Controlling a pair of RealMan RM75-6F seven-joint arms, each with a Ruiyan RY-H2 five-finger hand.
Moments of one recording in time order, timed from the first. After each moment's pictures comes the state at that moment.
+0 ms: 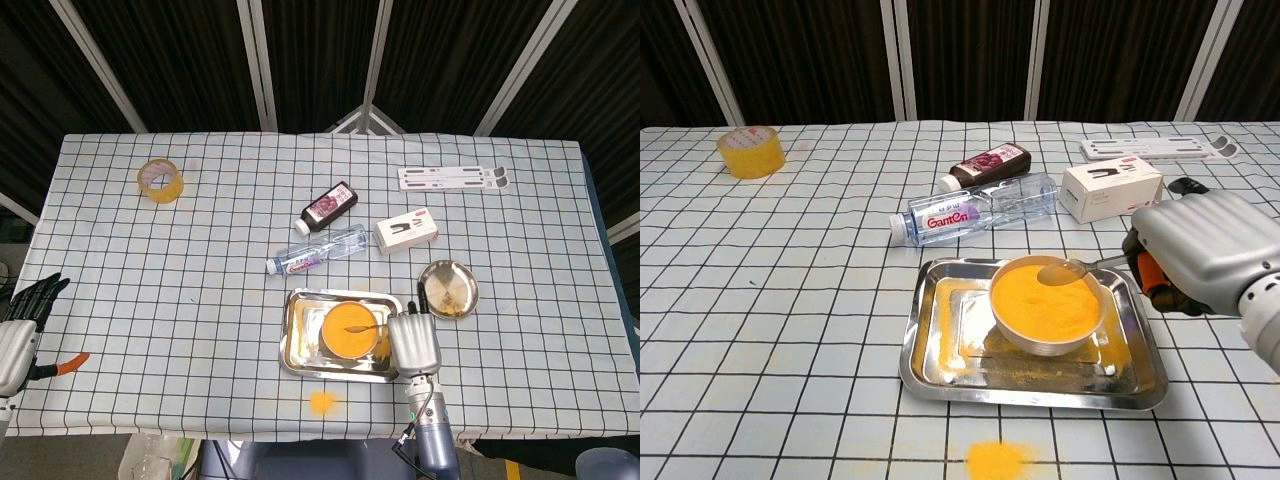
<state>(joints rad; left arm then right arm) -0.10 -1.04 -0.02 -1.76 1.49 1.43 -0.11 0.45 -1.81 0.08 -1.78 -1.08 1.55 -1.19</state>
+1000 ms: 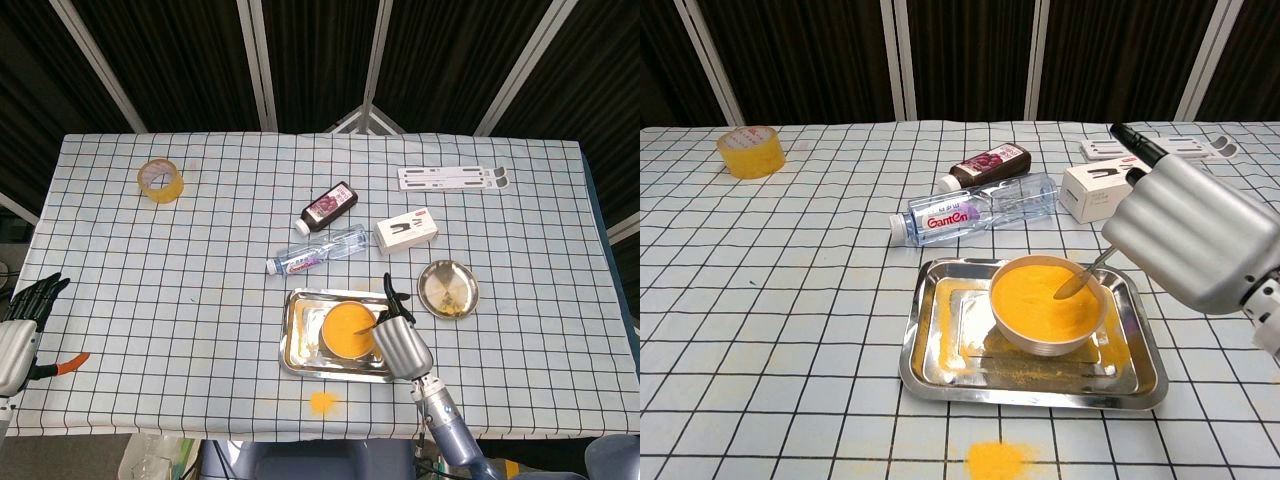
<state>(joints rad) -0.10 -1.04 -0.02 -1.76 1.49 1.43 -0.10 0.51 -1.72 -0.06 -1.56 -1.45 1.47 -1.58</state>
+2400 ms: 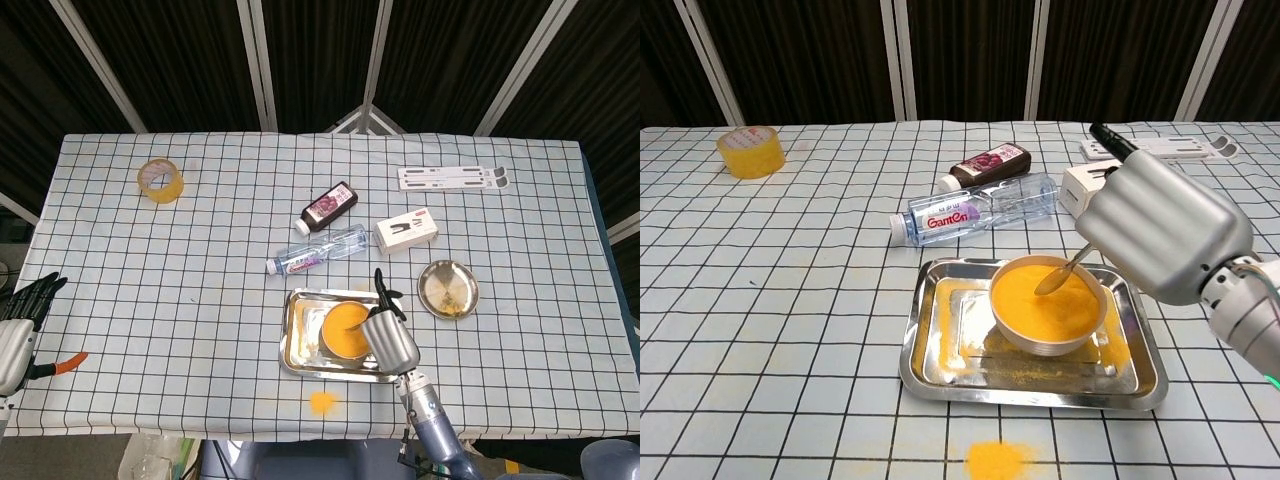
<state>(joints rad) -0.10 -1.04 -0.02 -1.76 1.49 1.43 -0.11 0.48 -1.75 0.04 -1.64 -1.39 1.39 -1.70</state>
